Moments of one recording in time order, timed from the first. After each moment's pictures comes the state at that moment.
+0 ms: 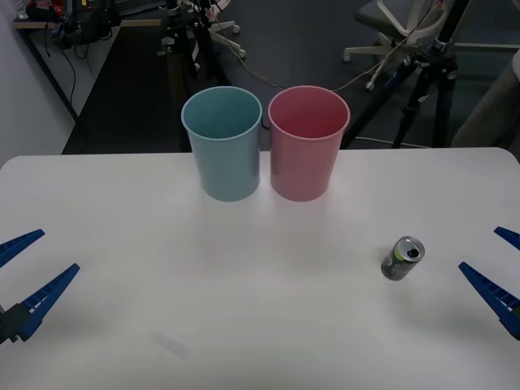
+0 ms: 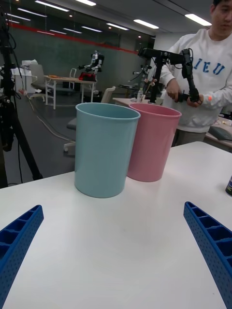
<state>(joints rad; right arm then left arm) 0.35 -0.40 -0.52 -1.66 0.96 -1.22 0.00 0.35 0.40 0.52 -1.66 -0.96 -1.22 0.00</state>
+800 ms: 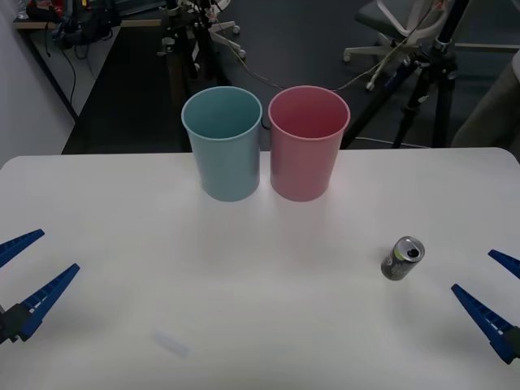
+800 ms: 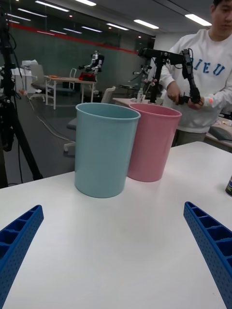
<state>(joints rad) 0.42 -0.36 -0.50 -1.65 0.96 -1.22 0.07 0.35 0.40 0.52 -1.66 -0.96 -1.22 0.00</state>
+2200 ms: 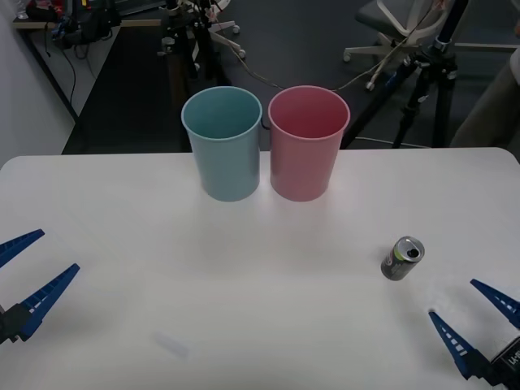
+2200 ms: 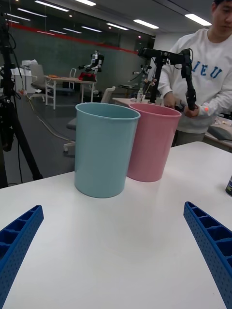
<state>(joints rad) 0.28 -0.36 -0.40 -1.17 0.87 -1.25 0.56 0.35 0.40 0.52 -1.66 -0.96 -1.22 0.00</state>
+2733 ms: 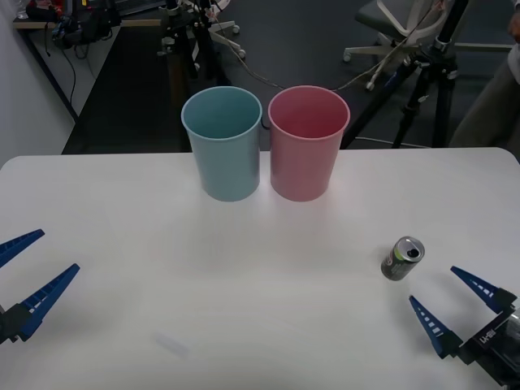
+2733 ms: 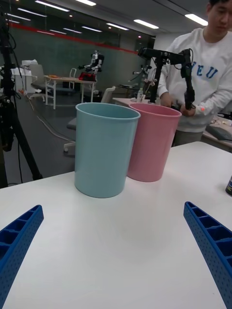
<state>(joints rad) 0.23 -0.35 -0.32 -1.17 0.87 -1.14 0.61 0.35 0.40 0.52 -1.66 -0.96 -1.22 0.00</state>
